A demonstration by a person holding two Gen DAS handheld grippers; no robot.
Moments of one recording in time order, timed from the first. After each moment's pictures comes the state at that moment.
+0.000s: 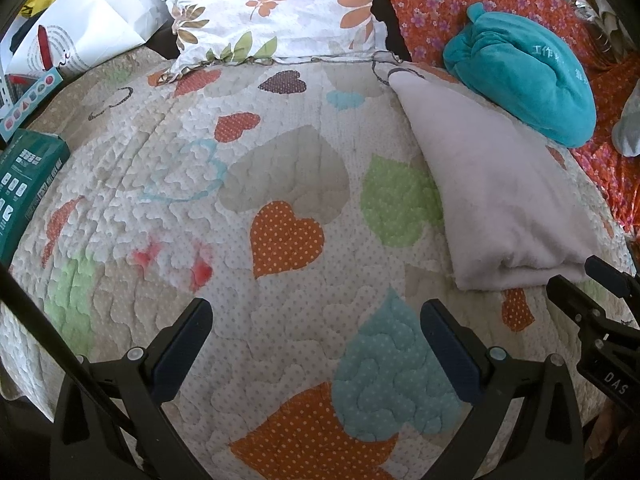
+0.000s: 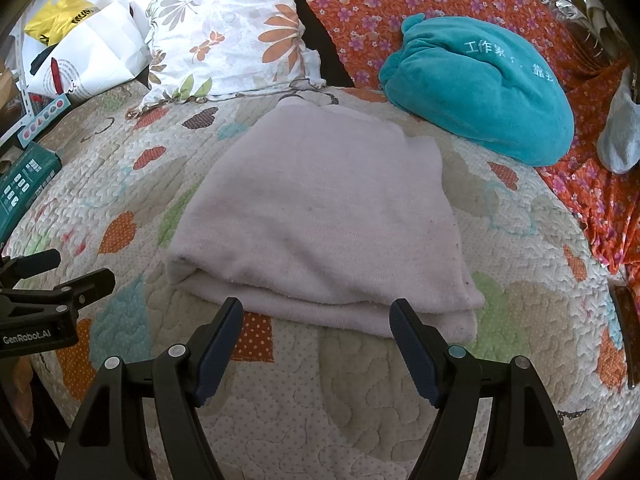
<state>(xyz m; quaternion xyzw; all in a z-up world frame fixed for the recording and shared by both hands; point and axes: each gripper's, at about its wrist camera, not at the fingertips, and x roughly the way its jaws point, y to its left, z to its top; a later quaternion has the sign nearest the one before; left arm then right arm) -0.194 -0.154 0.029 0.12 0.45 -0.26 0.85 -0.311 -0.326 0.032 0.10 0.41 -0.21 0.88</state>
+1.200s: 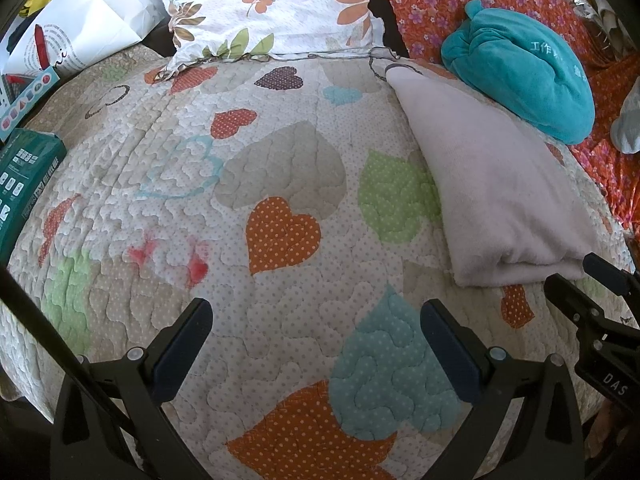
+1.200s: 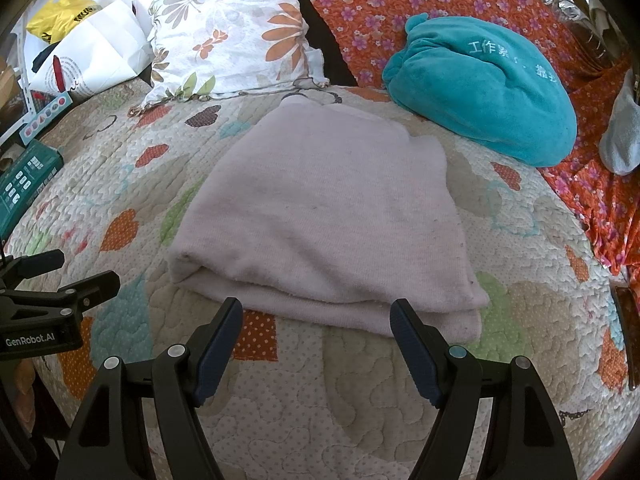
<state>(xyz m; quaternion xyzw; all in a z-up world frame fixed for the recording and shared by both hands) -0.194 -0.155 0.028 0.11 0.46 -0.26 0.84 -0.308 -0.322 0.031 0.10 0.41 -0.21 0.88</state>
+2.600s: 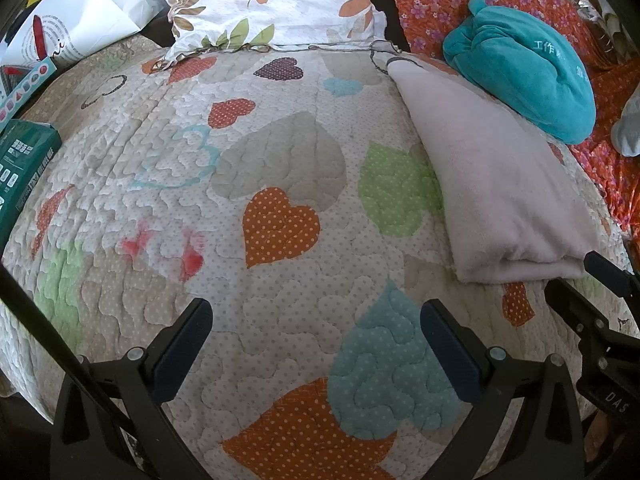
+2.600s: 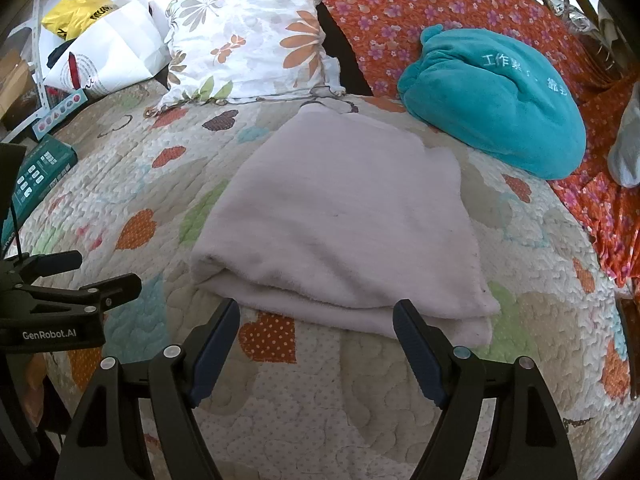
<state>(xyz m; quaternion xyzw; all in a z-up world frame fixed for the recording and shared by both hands) -0.190 -0.153 0.022 0.11 0.47 -0.26 0.84 -0.307 -0.311 0.034 0.09 0.40 -0.19 0.89</state>
